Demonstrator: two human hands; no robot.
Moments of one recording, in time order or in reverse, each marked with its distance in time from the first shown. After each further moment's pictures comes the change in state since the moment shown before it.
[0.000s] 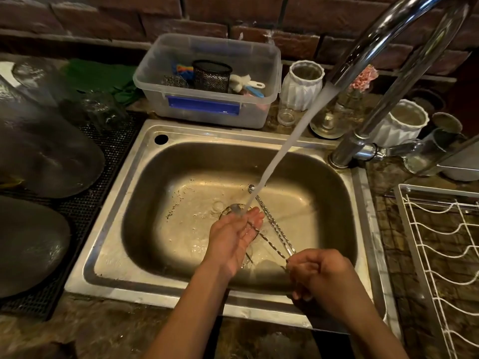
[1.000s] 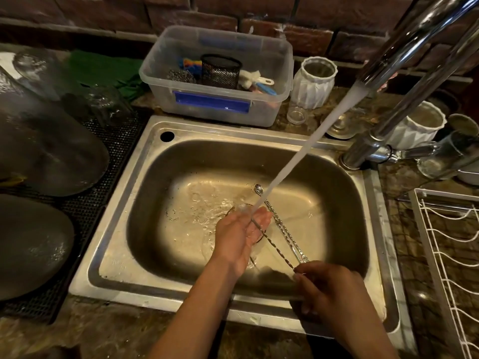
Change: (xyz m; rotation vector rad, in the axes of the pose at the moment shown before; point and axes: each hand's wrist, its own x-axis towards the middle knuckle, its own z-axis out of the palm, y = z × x) left_hand 0.001 0.008 0.005 0.140 0.060 0.036; right_hand -0.011 -0.005 0.010 -0.325 0.018 -0.085
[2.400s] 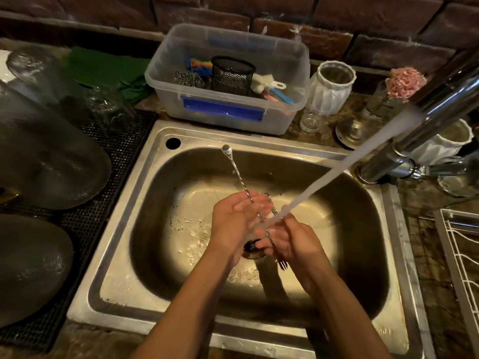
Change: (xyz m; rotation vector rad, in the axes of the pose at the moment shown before) left_hand 0.027 0.045 0.006 0.247 -0.075 0.189; right_hand 0.119 -0.047 0.043 1.048 -0.128 0.216
